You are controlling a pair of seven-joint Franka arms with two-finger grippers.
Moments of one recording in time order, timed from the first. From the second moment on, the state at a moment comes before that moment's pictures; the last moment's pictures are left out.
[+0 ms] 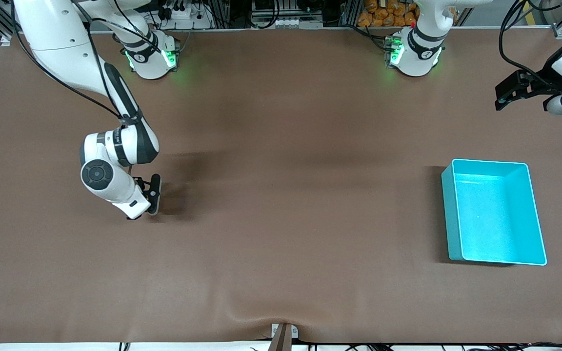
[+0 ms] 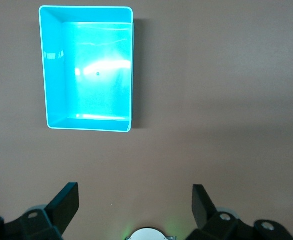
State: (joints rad) left arm -0.07 -0.05 -0.04 -1.53 0.04 1.44 -0.06; right arm 0.23 0.53 -0.12 -1.97 -0.13 2.42 -1.33
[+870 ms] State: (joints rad) left arm -0.08 -0.04 -0.05 -1.60 0.00 1.43 -0.15; right arm -0.03 0.53 -0.12 -1.97 -0.12 2.44 -1.66
